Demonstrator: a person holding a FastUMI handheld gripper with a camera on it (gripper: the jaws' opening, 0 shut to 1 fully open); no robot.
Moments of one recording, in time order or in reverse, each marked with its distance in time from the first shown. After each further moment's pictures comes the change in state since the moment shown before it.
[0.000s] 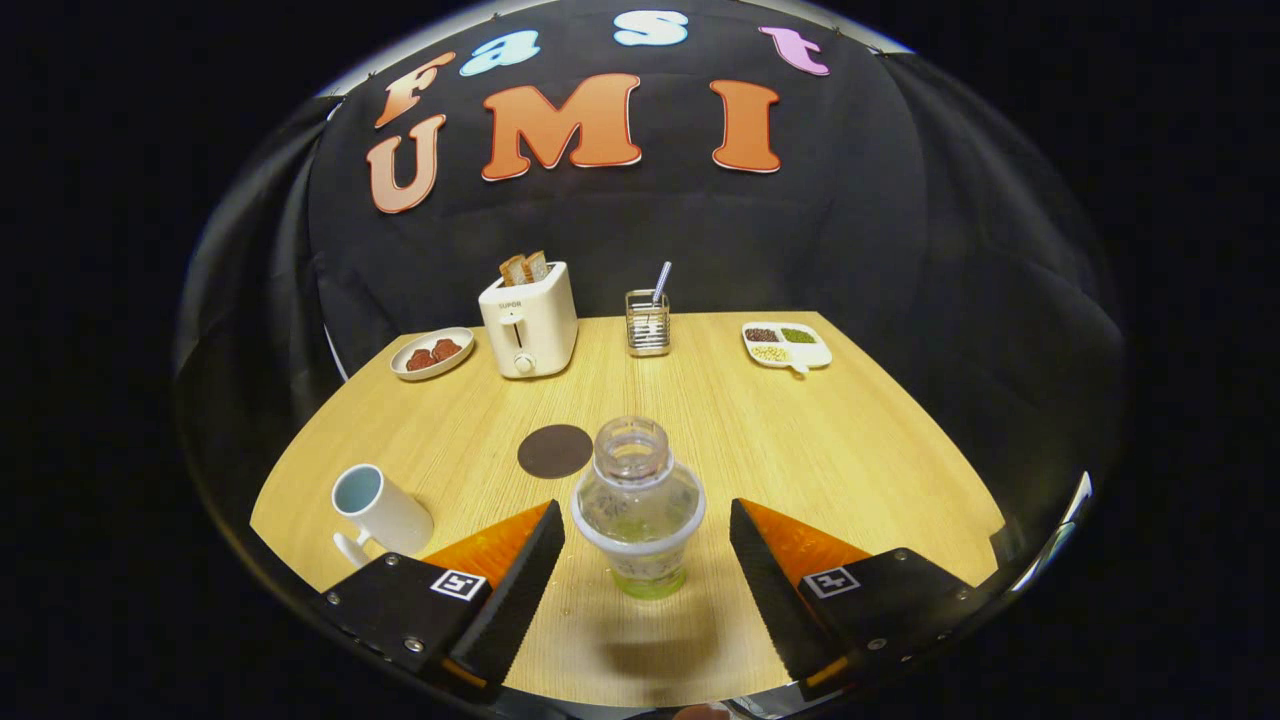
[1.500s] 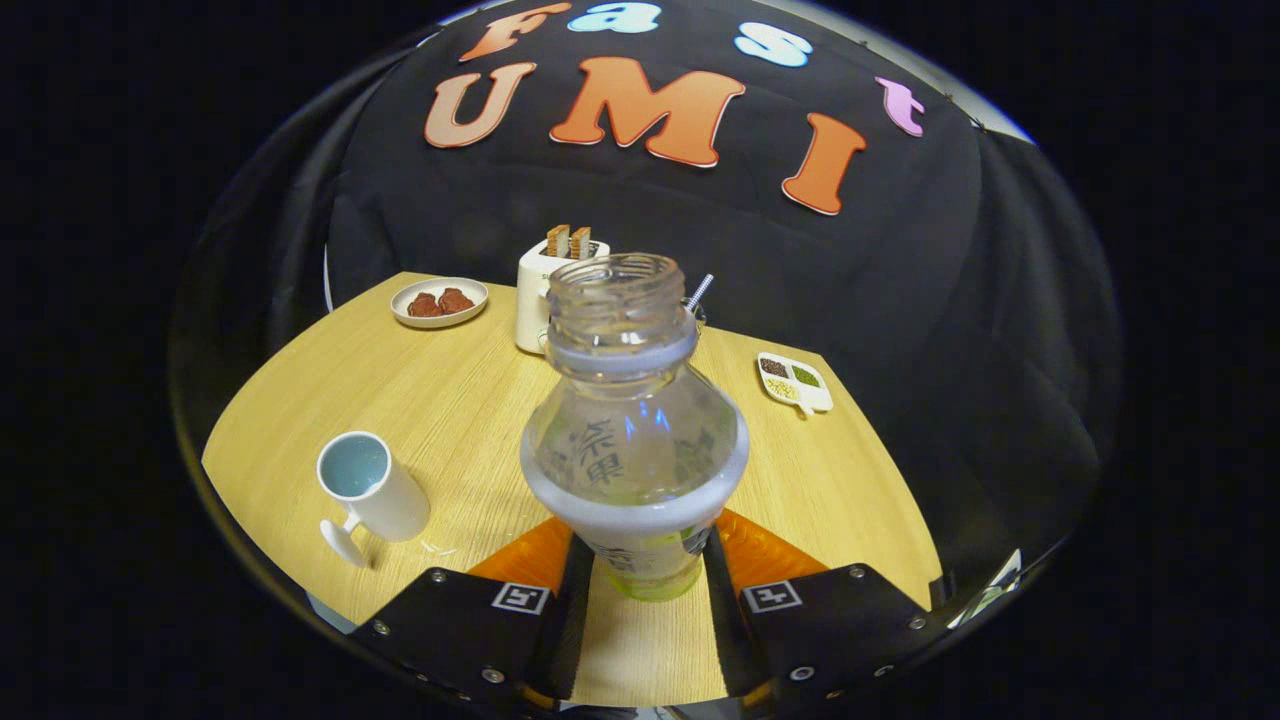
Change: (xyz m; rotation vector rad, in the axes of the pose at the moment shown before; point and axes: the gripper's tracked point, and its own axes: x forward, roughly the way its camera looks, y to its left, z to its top) arm -0.008 0.068 0.031 -0.292 0.026 -0.132
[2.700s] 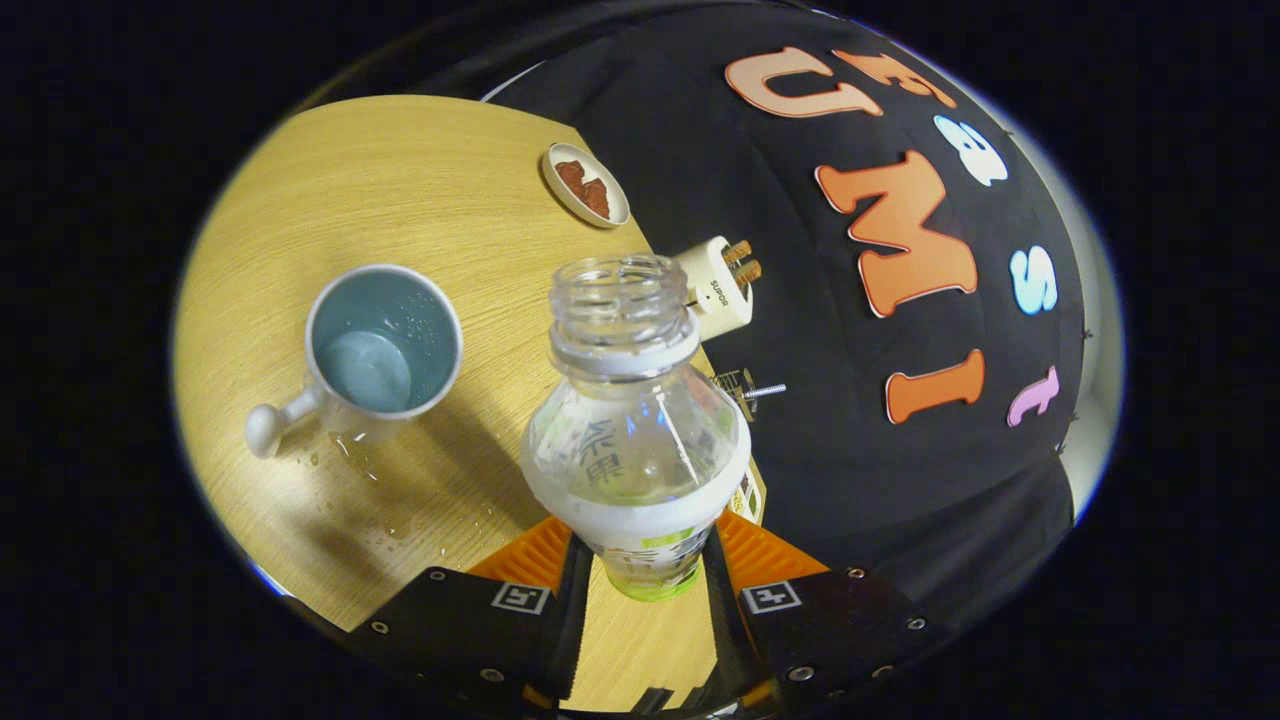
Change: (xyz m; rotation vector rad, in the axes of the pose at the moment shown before) arm 0.028 0.086 0.025 -0.875 -0.003 -0.124
